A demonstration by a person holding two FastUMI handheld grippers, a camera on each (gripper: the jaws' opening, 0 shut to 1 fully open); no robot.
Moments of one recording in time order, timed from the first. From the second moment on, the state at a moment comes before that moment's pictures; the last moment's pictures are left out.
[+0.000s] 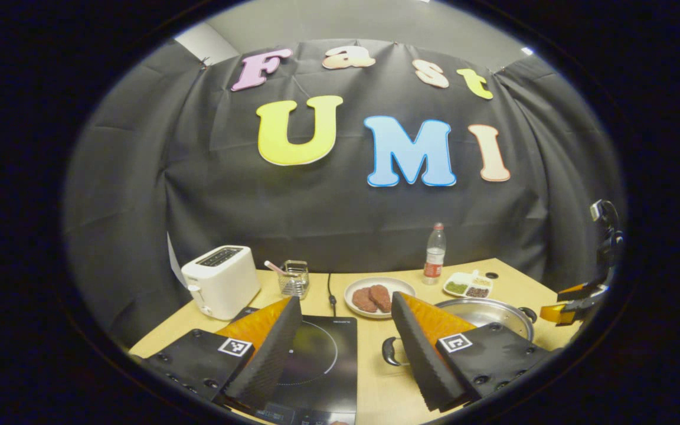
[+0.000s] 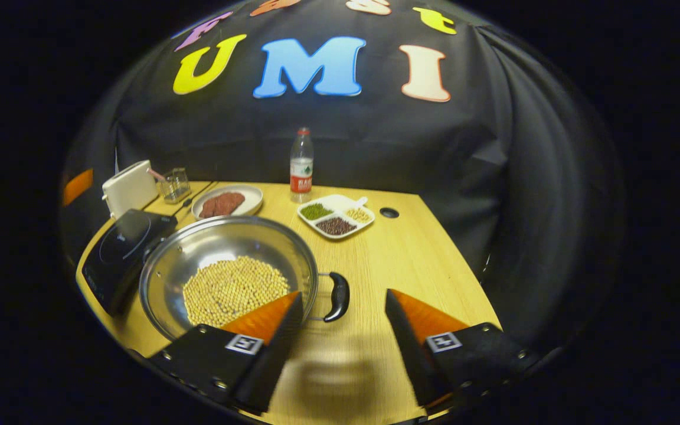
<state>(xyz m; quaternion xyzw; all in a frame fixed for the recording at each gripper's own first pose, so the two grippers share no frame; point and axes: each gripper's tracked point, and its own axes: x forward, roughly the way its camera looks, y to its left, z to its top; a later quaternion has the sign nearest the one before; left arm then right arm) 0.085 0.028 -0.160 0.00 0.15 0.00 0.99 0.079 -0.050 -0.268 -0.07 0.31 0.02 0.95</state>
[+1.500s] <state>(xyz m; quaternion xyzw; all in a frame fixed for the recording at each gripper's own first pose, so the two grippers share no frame) 0.129 -0.059 -0.368 -0.05 0.37 -0.10 0.92 0.107 -0.023 -0.355 -0.04 0.40 -0.01 0.91</state>
